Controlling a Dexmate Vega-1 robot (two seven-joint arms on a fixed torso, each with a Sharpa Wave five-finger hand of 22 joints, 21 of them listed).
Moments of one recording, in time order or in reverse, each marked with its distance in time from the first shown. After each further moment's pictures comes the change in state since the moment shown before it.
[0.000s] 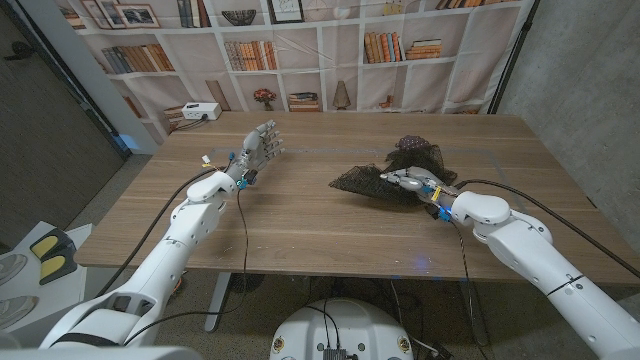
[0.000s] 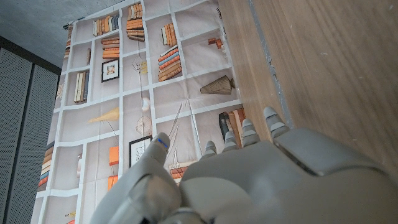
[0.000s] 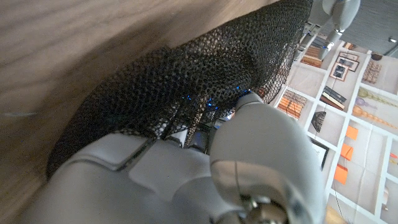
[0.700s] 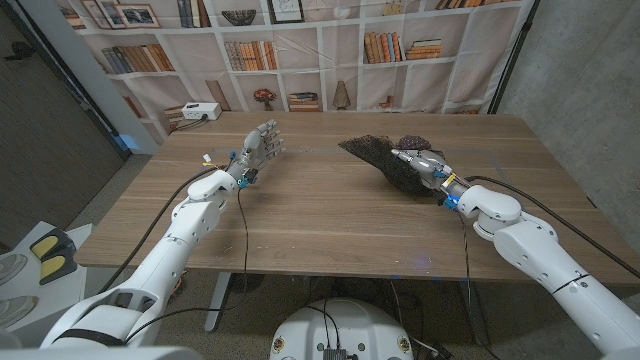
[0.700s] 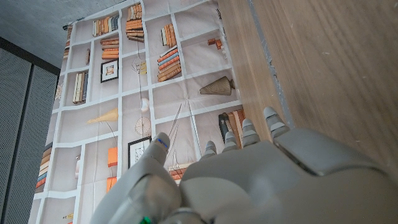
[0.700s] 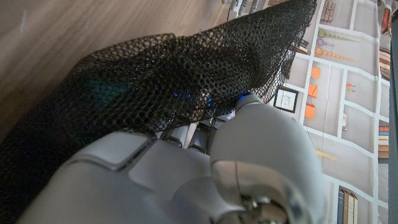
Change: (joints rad) left arm -0.014 -0.003 0.002 0.016 0.003 0.003 -0.009; left_hand 0.000 0.000 0.000 0.000 0.000 0.000 0.000 0.000 0.000 0.000 0.000 0.000 0.000 0.000 0.000 0.000 0.000 0.000 0.000 0.000 0.000; right arm 0.000 -0.007 0.022 0.042 0.226 0.181 -0.087; right_hand -0.003 -0.003 0.014 0.013 0.000 0.008 0.008 0.015 -0.026 0.009 -0.002 0.008 0.014 0.003 0.005 -0.007 0.021 0.000 0.000 0.013 -0.003
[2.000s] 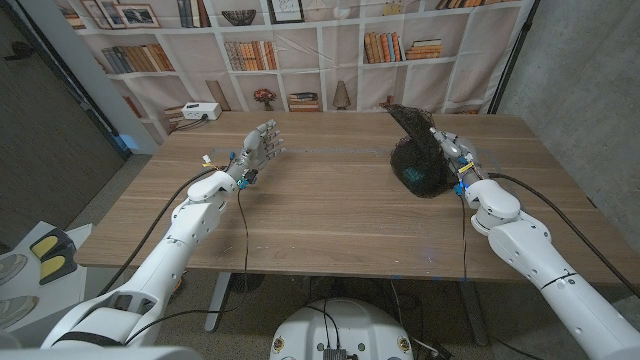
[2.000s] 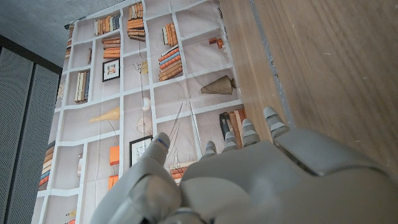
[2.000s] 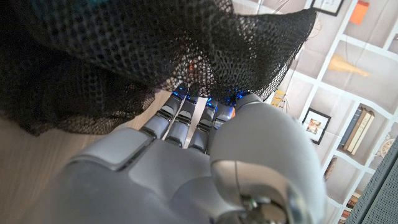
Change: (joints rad) left arm 0.011 -0.002 -0.005 -0.011 -0.002 -0.005 0.007; left_hand 0.000 0.000 0.004 -0.004 0.000 0.000 0.000 0.000 0.000 0.000 0.000 0.000 0.000 0.000 0.000 0.000 0.000 0.000 0.000 0.000 0.000; right arm 0.032 0.084 0.030 0.070 -0.038 0.089 -0.323; right_hand 0.008 -0.008 0.014 0.002 -0.003 -0.002 -0.002 0.000 -0.037 0.007 -0.004 0.011 0.019 0.011 0.000 -0.008 0.021 0.026 -0.004 0.019 0.003
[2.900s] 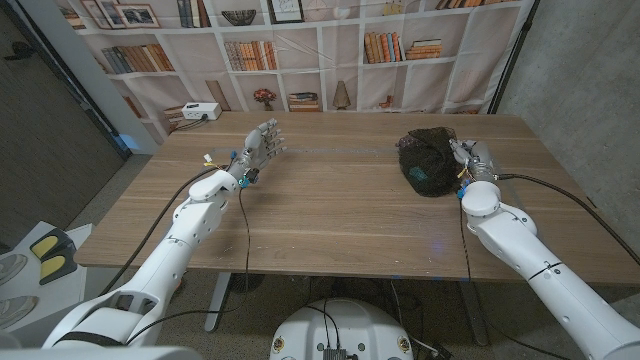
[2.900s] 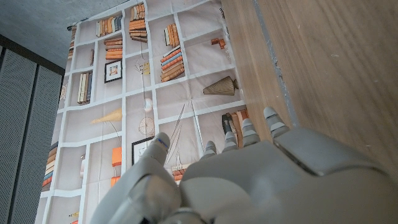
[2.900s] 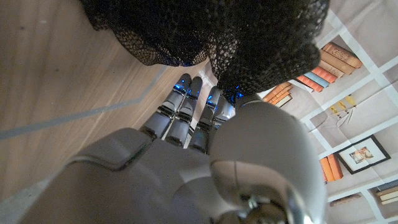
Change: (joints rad) left arm 0.001 -0.004 0.004 -0.009 0.004 -0.005 0.004; left_hand 0.000 0.000 0.000 0.000 0.000 0.000 0.000 0.000 0.000 0.000 0.000 0.000 0.000 0.000 0.000 0.000 0.000 0.000 0.000 -0.004 0.000; right arm 0.078 -0.011 -0.117 -0.003 -0.329 -0.298 -0.376; right_hand 0.025 -0.012 0.014 -0.013 -0.008 0.013 -0.005 0.005 -0.028 0.049 0.013 0.026 0.009 0.083 -0.004 0.009 0.022 0.069 -0.002 0.061 0.009
